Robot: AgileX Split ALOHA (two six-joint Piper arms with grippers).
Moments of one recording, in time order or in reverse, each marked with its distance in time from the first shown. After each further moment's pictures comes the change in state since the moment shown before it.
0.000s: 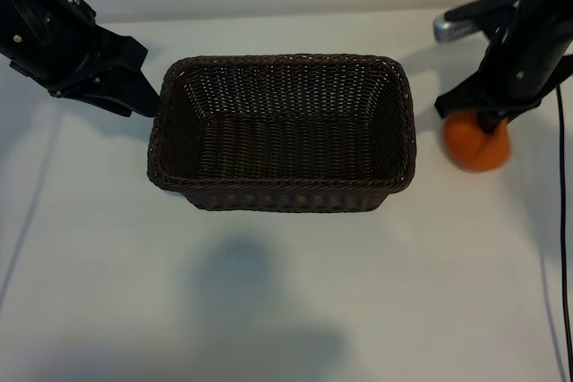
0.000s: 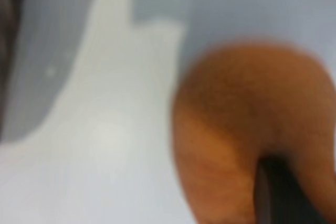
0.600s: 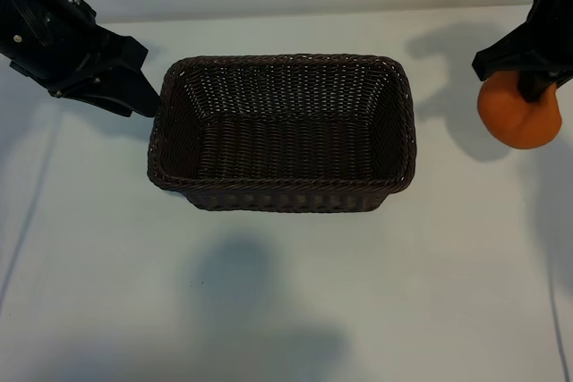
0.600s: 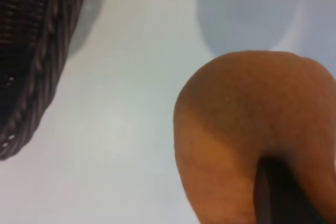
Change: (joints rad) left arm 0.000 0.000 0.000 0.000 0.000 0.000; right arm 0.000 -0.223 -0.061 0.009 0.254 0.003
